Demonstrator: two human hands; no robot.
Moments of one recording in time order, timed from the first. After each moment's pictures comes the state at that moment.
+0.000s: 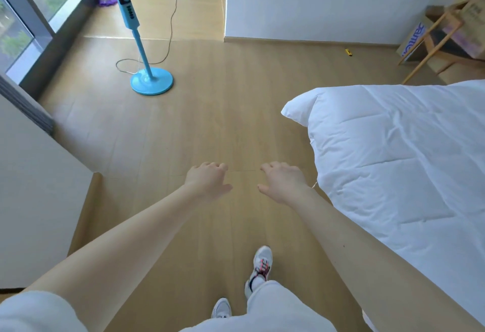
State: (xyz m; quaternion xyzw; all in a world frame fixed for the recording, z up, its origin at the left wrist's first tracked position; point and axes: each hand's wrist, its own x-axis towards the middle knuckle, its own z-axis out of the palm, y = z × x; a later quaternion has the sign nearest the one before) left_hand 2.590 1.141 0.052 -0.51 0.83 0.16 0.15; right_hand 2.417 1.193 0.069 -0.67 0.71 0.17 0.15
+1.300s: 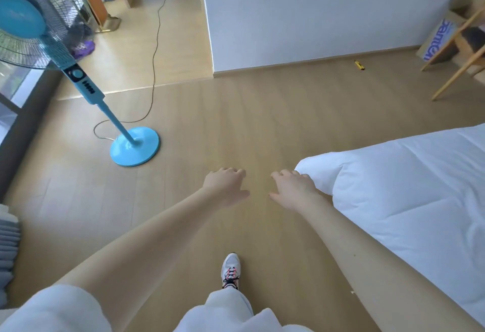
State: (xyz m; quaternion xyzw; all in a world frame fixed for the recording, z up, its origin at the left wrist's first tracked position) left_hand 2.373 0.621 0.059 -0.45 0.86 0.15 0.18; right_hand 2.219 0.688 0.050 -0.63 0.74 0.14 0.19
